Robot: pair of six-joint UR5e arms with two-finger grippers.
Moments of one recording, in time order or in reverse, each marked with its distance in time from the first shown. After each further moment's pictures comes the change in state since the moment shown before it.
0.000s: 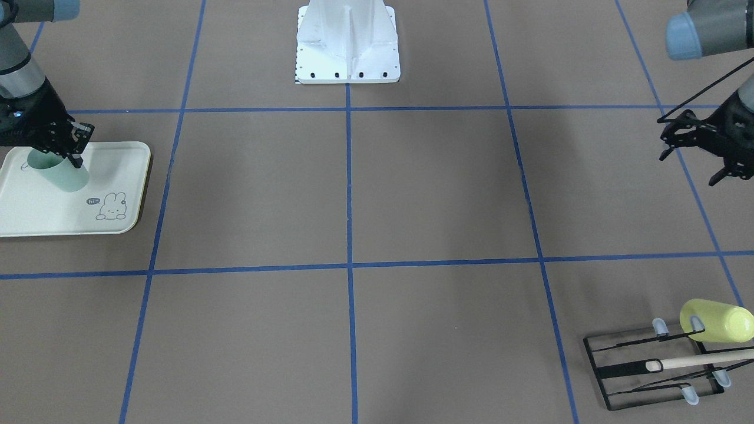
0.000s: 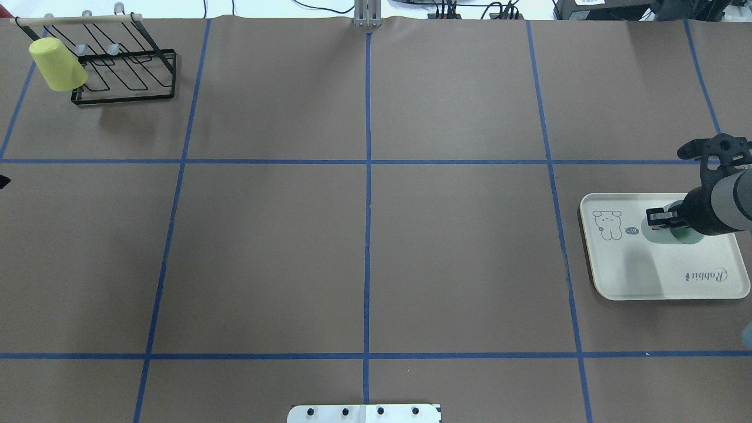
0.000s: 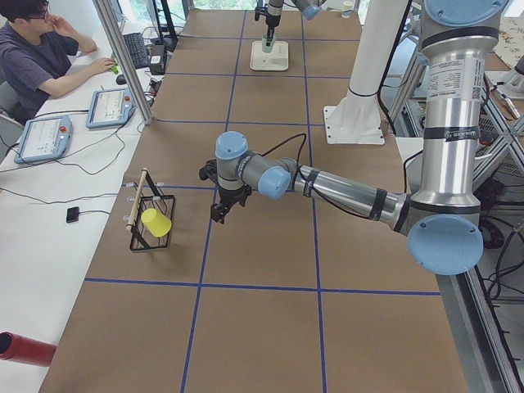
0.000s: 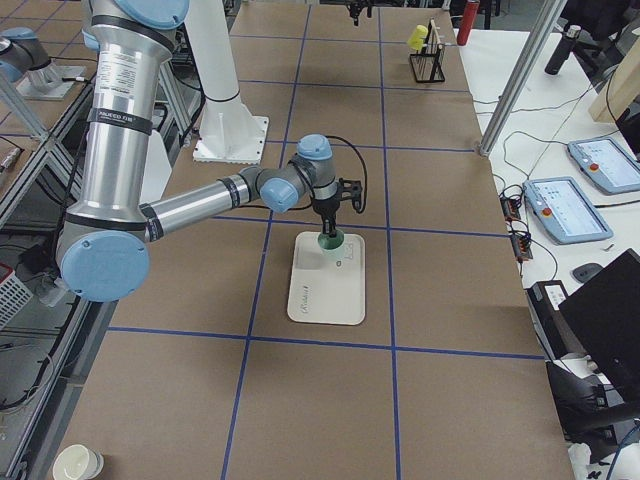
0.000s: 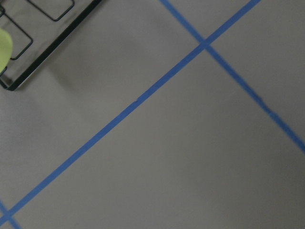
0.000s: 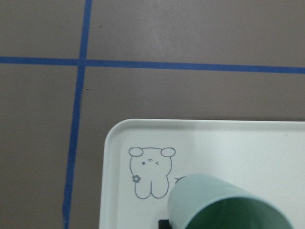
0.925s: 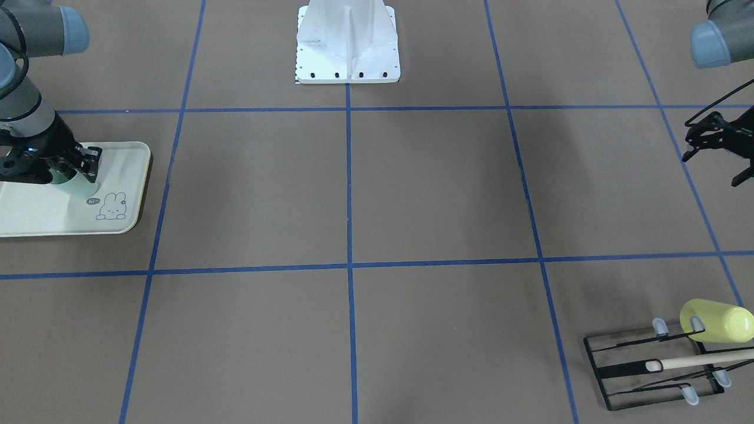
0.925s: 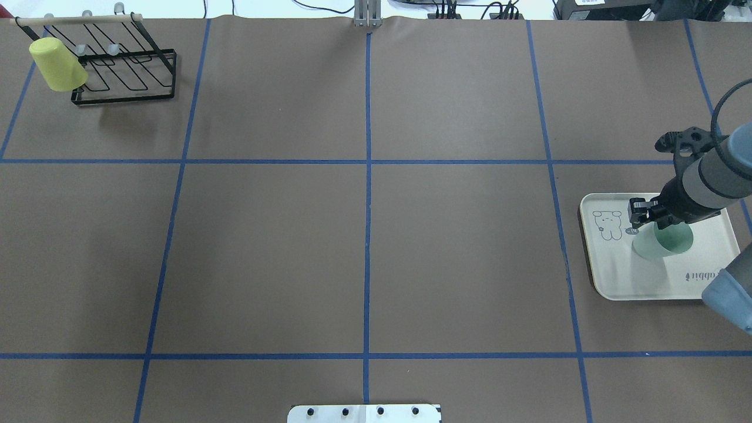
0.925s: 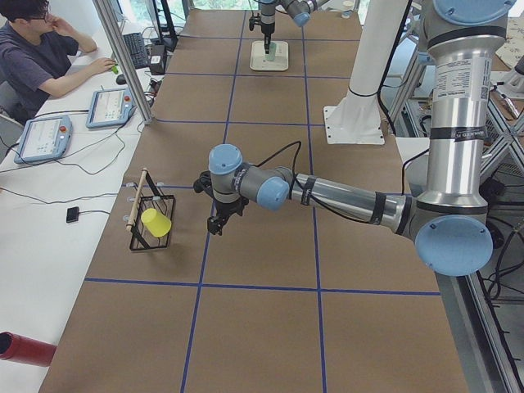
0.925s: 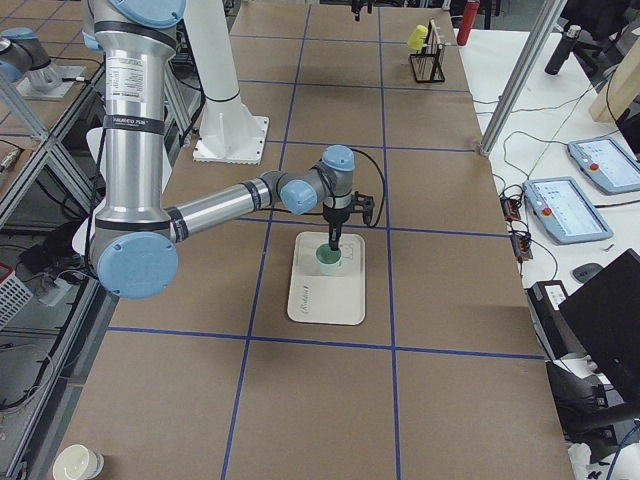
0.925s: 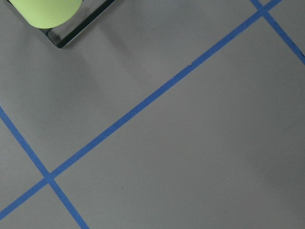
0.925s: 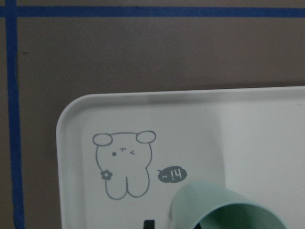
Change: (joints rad) left arm -0.035 0.003 0.027 0.003 -0.029 0.016; right arm 0.063 0.159 -0.074 -0.242 0.087 -0.054
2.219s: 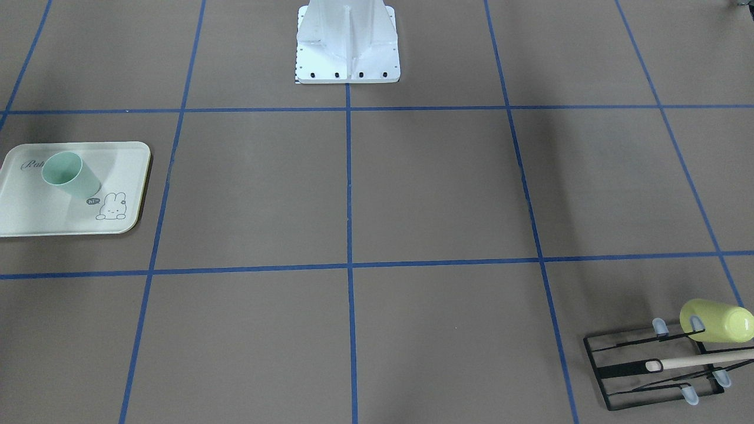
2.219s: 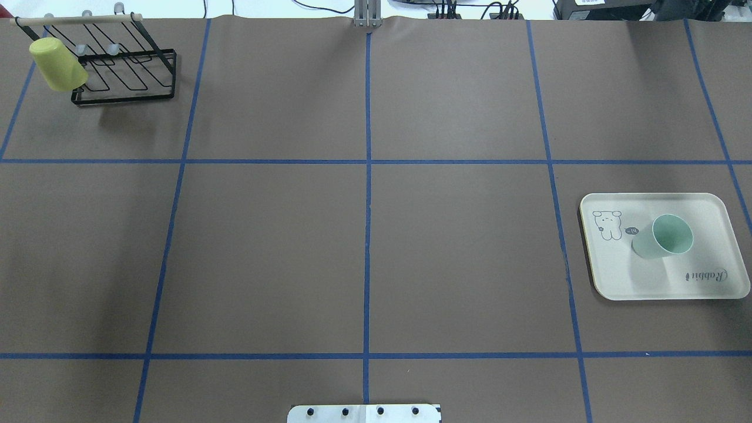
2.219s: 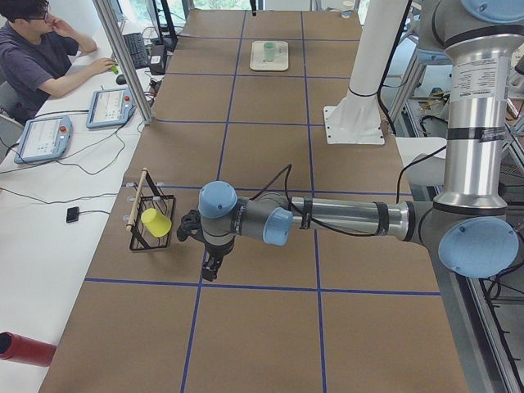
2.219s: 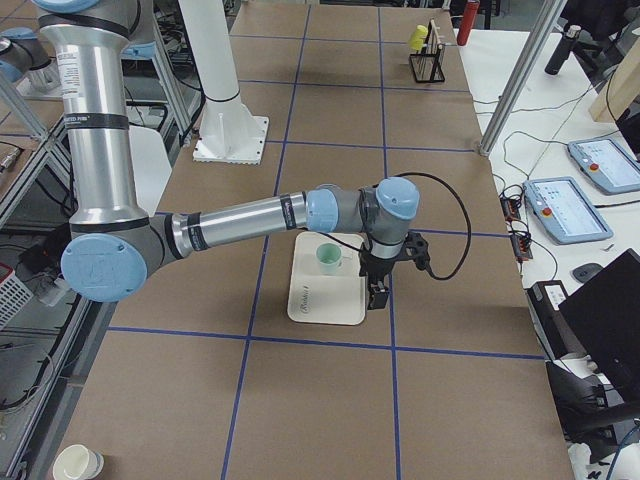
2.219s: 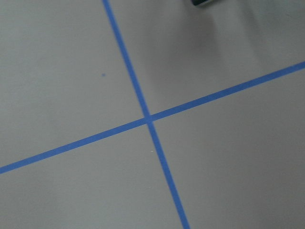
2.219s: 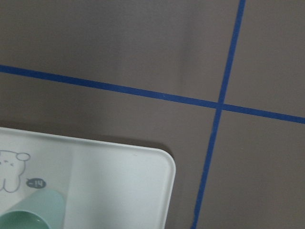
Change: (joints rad) left arm -0.291 0.021 0.169 0.013 -0.041 -0.013; right arm 0.567 0.080 -0.222 -0.327 0.191 -1.002
